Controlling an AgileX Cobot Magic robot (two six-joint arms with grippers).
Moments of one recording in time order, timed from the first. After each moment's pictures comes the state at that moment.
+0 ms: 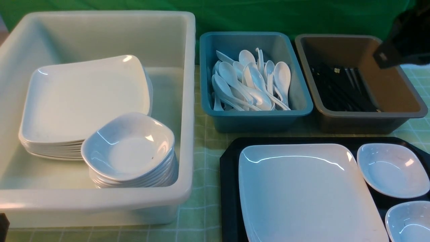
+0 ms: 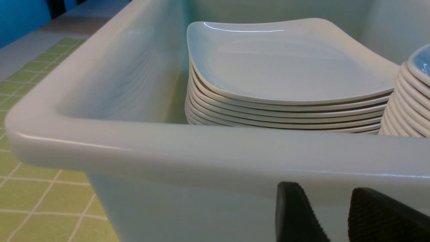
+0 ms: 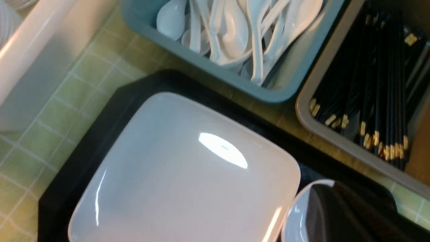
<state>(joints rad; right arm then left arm) 0.42 1.31 -1.55 0.01 1.21 -0.11 0.11 0.00 0.01 -0.01 0.22 0.00</state>
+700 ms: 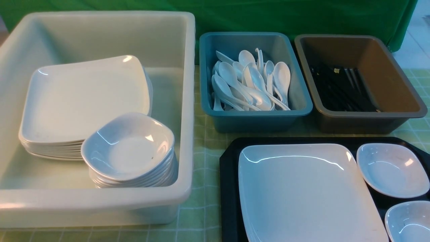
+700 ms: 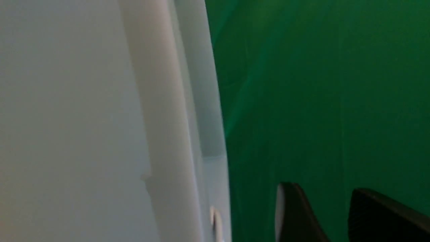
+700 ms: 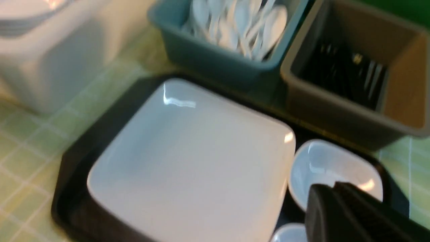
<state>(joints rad) 0.42 0.24 -0.66 0.00 0.85 -0.07 0.11 0.00 0.01 -0.94 -0.04 -0.50</state>
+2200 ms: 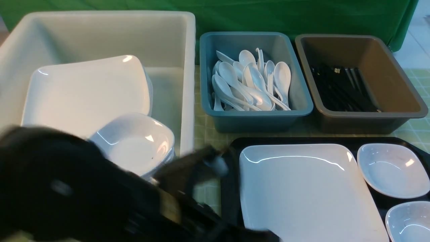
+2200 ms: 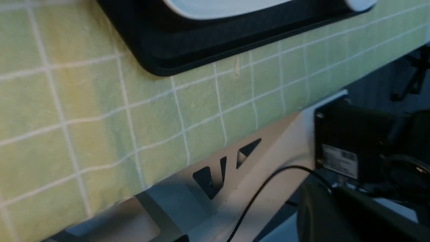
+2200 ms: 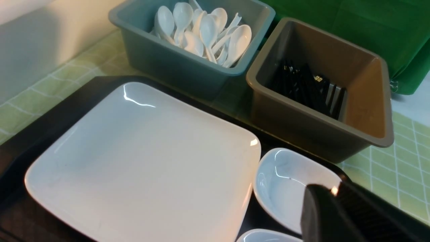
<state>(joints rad) 0.42 0.14 -0.50 -0.12 0.74 -0.07 -0.98 1.32 -0.92 -0.51 0.70 -0.58</state>
